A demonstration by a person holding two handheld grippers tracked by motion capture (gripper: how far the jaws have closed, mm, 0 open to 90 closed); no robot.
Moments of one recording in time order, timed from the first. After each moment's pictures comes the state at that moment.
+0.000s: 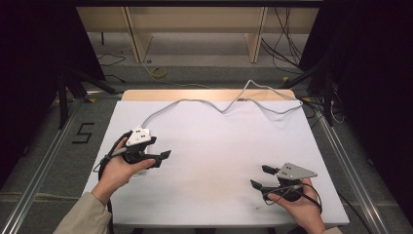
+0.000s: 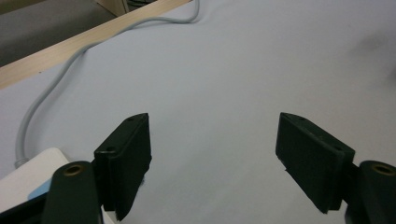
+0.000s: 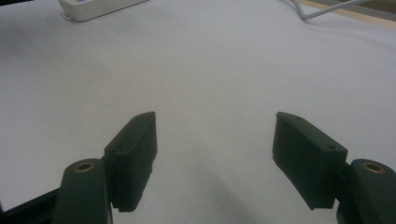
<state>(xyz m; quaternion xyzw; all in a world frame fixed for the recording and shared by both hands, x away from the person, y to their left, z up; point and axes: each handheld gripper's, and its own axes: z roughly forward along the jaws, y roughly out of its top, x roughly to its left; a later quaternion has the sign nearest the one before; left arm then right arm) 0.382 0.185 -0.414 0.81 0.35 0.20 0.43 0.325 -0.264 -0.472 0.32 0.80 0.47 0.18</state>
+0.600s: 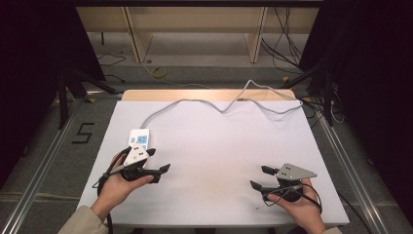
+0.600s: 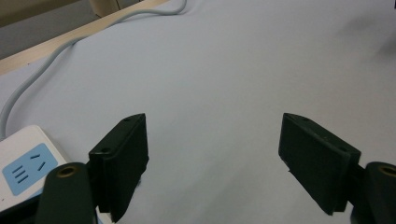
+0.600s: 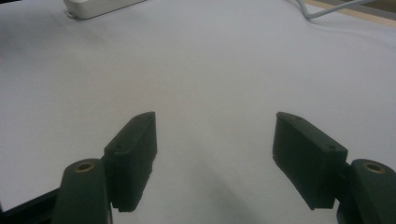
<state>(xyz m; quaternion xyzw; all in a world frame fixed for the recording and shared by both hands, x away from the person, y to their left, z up) 0.351 0.191 -0.445 0.81 0.33 0.22 0.44 0.324 -0.264 -0.473 0.31 0.81 0.47 0.18</state>
